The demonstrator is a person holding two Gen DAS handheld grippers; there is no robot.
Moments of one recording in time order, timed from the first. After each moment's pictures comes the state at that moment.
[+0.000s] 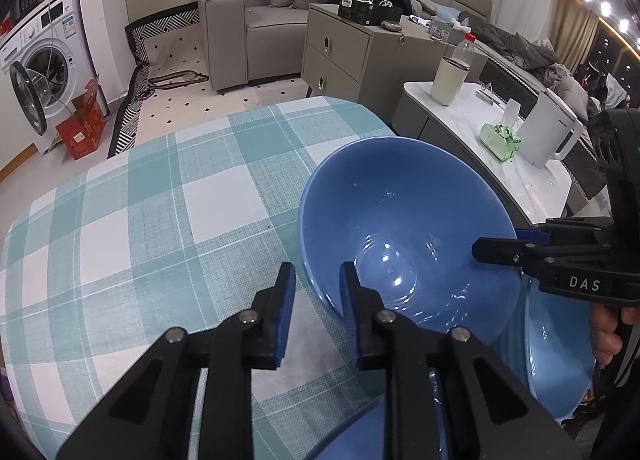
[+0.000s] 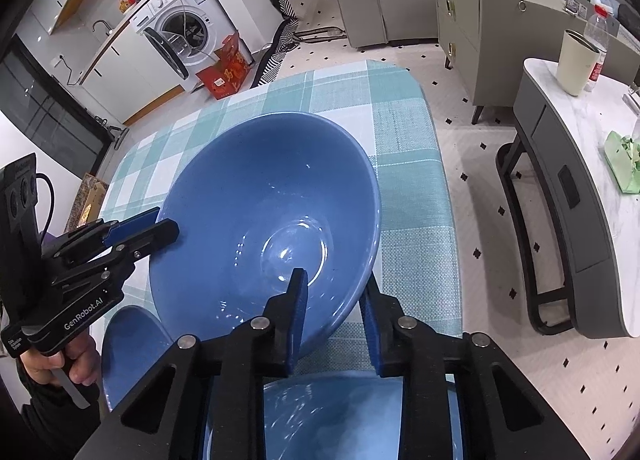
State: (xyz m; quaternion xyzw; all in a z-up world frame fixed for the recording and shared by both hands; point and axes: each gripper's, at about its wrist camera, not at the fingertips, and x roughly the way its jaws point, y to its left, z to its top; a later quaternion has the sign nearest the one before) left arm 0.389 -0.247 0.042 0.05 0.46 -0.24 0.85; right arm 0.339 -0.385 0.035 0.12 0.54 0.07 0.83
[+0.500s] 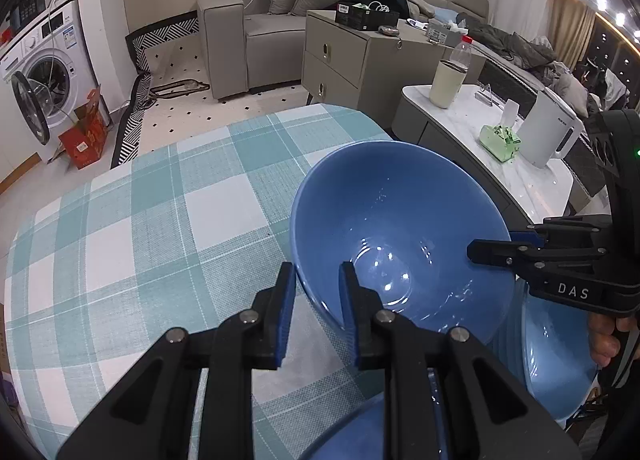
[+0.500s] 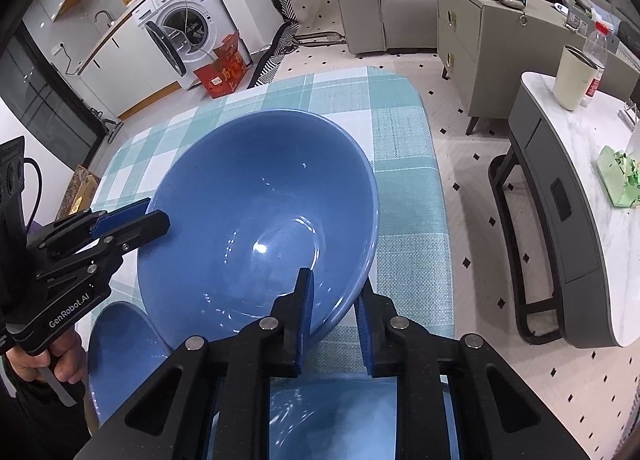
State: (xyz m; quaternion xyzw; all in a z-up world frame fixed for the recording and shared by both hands) left arm 0.384 -0.250 0.048 0.06 0.45 -0.24 0.86; right arm 0.338 -0.379 0.035 0.10 0.53 0.07 0.84
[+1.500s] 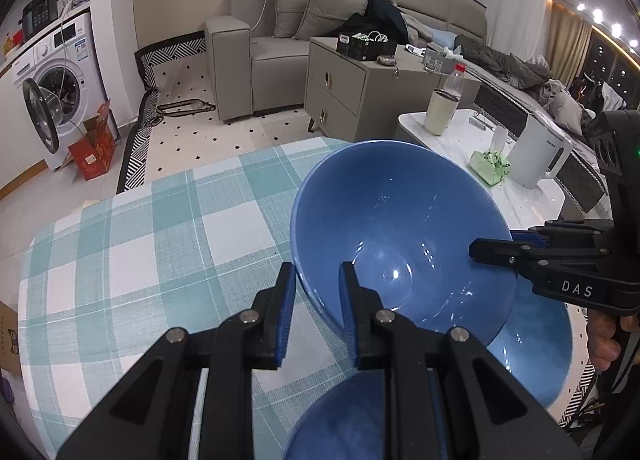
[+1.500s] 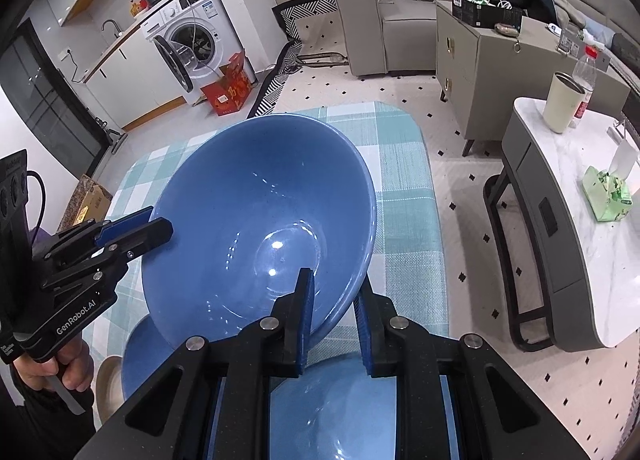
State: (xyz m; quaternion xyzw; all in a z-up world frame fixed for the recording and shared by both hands) left arm 0.361 -0.234 0.091 0.04 0.42 -0.24 0.88; right arm 0.318 -0.370 0.088 0.09 0.50 0.06 0.86
